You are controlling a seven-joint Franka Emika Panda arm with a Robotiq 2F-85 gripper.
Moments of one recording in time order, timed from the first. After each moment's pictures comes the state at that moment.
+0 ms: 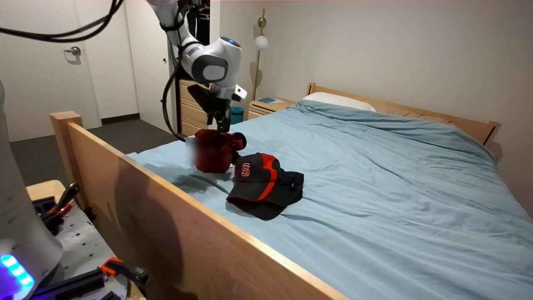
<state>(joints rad) 0.18 0.40 0.03 -2.08 0.43 2.56 0.07</state>
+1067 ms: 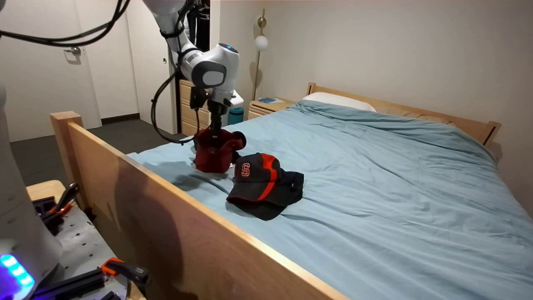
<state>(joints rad) 0.20 0.45 0.03 -2.05 0.40 2.57 0.55</state>
